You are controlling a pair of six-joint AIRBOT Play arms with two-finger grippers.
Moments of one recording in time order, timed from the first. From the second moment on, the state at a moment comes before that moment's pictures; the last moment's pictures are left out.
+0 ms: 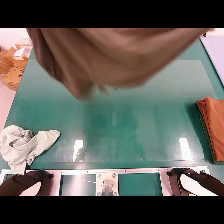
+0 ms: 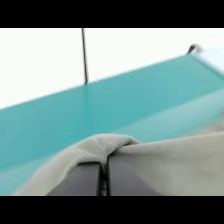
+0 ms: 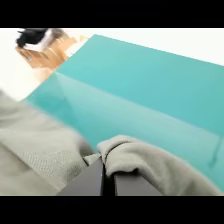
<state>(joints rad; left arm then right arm) -0.25 -1.07 2.04 1.35 -1.24 -1.46 -0.06 -1.11 1.99 -0.91 1.40 1.38</state>
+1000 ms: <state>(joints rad) 0.02 -1.38 1.44 1.26 -1.24 -1.51 -0.24 -1.42 1.10 -0.96 0.98 1.24</state>
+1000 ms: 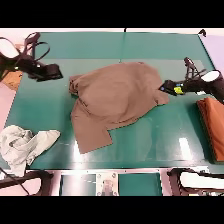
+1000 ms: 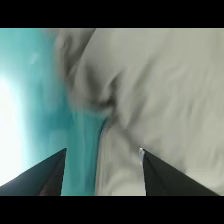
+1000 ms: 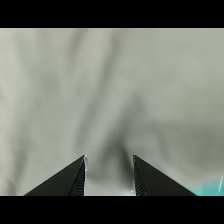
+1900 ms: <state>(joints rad) -0.03 -1.45 0.85 0.86 -0.94 -1.30 -0.28 -1.49 0.88 -0.76 0.93 1.25</state>
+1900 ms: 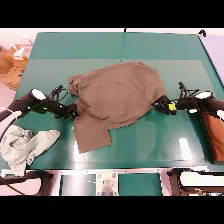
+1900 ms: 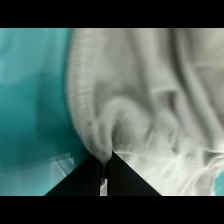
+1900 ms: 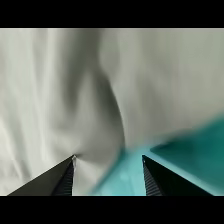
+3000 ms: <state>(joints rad) -0.04 -1.06 1.74 0.88 -0.98 -1.22 -0.41 -1.09 1.41 -0.74 1.15 1.25</state>
